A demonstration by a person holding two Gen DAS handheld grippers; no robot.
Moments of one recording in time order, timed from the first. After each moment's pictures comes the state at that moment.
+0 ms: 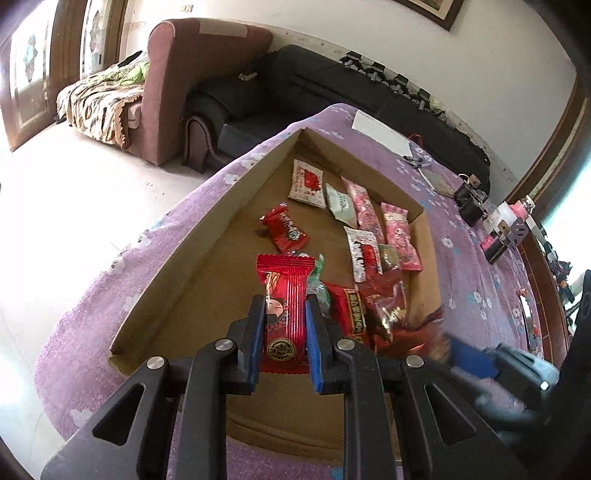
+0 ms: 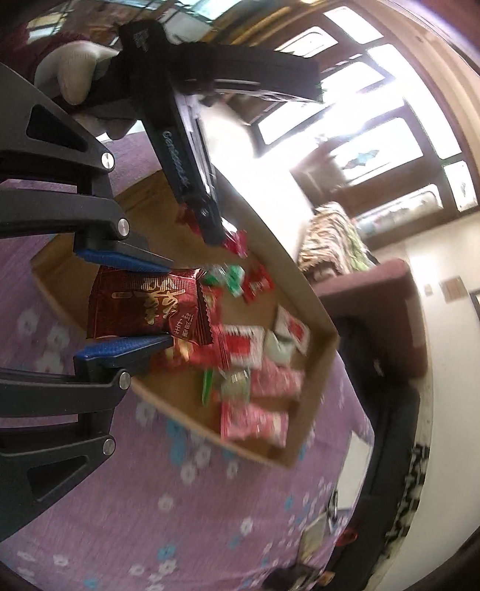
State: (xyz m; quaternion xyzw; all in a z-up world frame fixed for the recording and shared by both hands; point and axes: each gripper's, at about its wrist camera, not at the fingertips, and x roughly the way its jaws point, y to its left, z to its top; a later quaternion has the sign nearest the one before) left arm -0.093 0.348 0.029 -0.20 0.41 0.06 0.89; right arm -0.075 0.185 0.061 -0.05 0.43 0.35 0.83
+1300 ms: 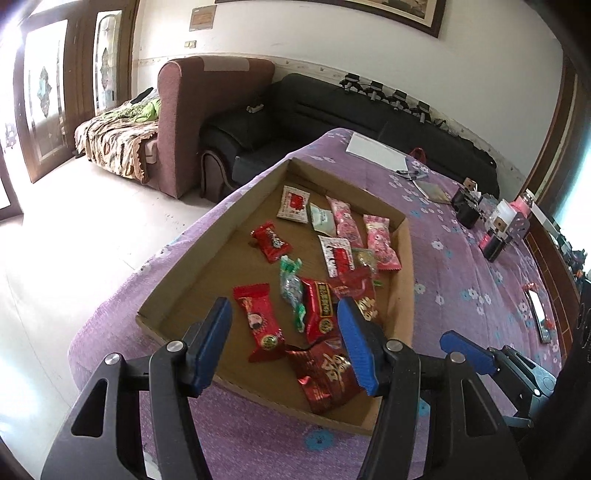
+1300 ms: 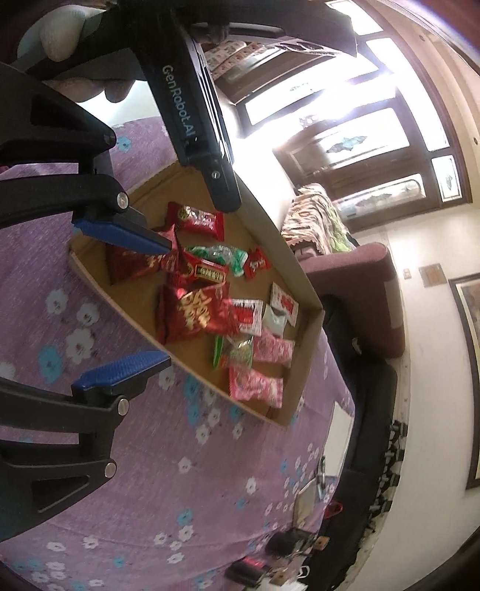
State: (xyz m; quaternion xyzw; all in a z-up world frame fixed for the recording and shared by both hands) left arm -0.131 0.301 0.067 -0.15 0.37 0.10 0.91; right arm -0.105 0.146 0.067 -0.04 0.38 0.31 0.87
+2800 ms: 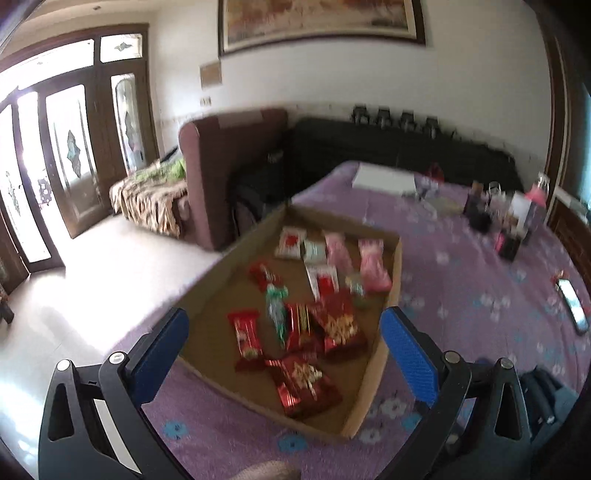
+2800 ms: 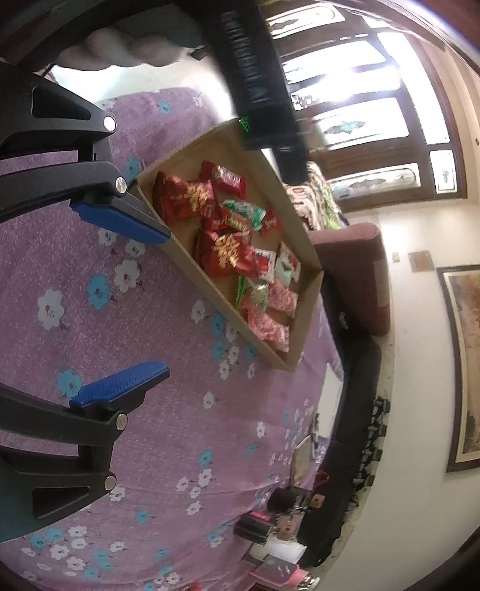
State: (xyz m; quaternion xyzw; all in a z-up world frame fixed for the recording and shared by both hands) left arm -0.144 0.230 0.086 -0.05 0.30 0.18 0.93; right arm -0.129 0.092 0.055 -0.07 0.35 0.26 0.90
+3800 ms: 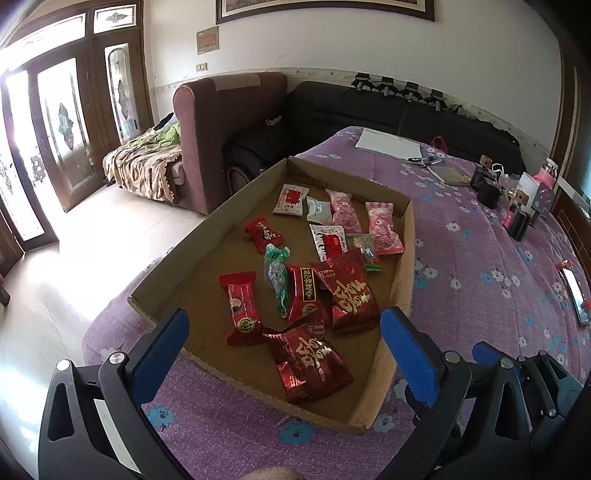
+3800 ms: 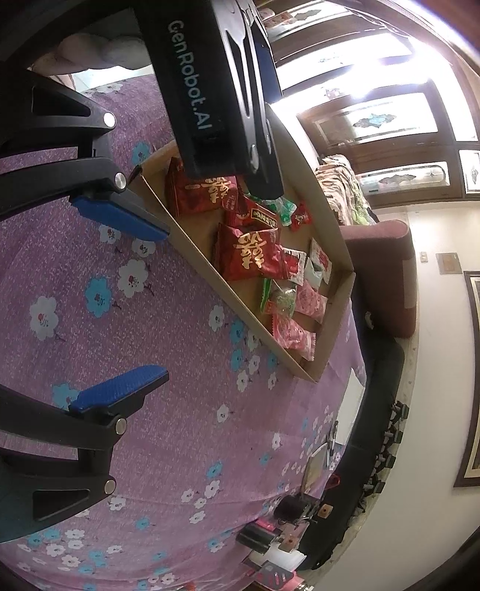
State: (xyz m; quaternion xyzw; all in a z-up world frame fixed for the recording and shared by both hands) left arm -0.134 0.245 0.060 -0.07 0.36 0.17 0.91; right arm -0.117 0.118 0.038 -0.12 0.39 0.25 0.88
